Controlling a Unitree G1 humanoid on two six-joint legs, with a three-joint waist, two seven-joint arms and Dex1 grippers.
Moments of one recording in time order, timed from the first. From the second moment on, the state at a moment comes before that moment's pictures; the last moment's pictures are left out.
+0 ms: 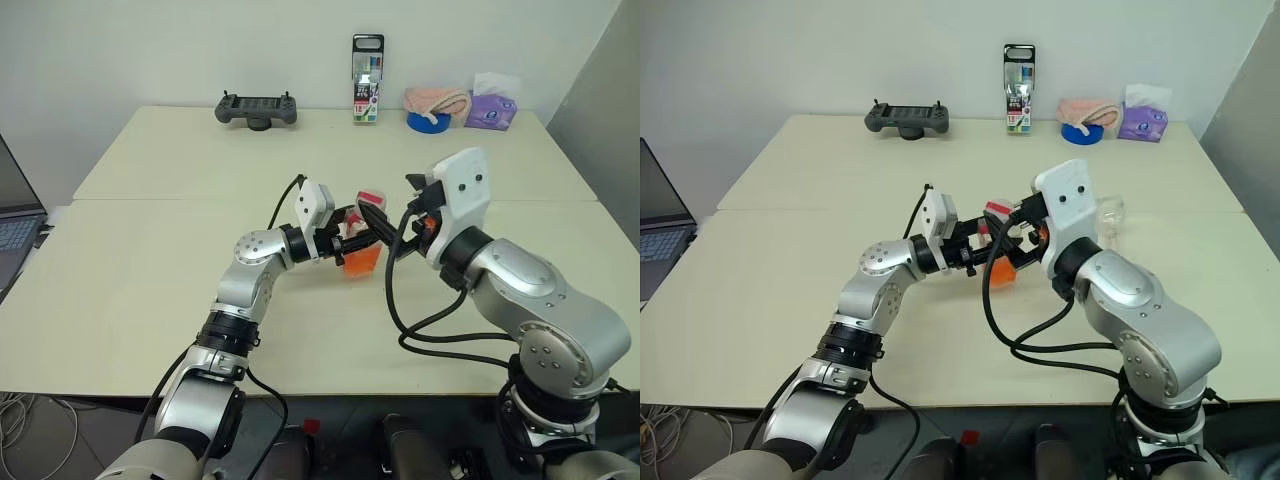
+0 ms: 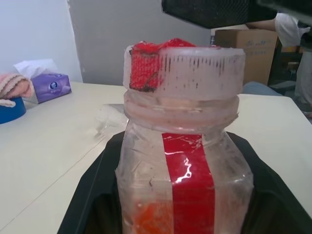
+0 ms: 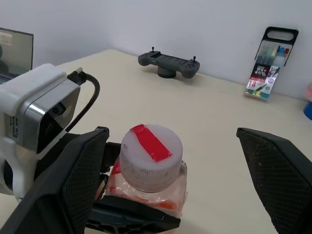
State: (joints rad) left arm -0.71 0.23 -0.11 0.35 -0.33 0.07 -0.99; right arm -0.59 -0.20 0.03 -0.80 0.44 1.22 0.04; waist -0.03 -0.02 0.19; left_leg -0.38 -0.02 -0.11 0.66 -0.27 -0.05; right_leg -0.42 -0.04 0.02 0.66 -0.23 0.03
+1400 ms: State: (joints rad) left arm -0.71 0.23 -0.10 0.34 -0.34 0.06 -0.98; right arm -0.64 -0.26 0.04 -0.61 0.42 1.09 0.26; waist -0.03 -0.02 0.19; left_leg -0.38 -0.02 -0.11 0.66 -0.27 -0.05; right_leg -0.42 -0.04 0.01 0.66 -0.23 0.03
